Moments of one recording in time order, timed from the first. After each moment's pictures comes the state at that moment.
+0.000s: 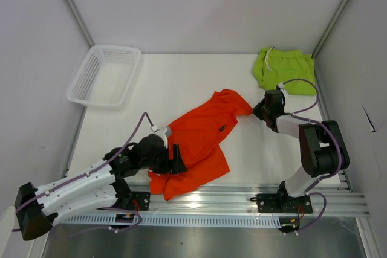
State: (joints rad) left arm -0.92 0.78 0.54 -0.58 0.08 -0.86; right arm 0.16 1.63 0.75 0.21 0.07 0.78
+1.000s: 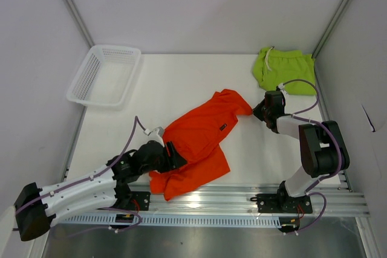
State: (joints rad) left arm -0.96 0.74 0.36 -0.33 -0.10 -1.10; right arm 0.16 1.62 0.73 0.22 0.07 0.77
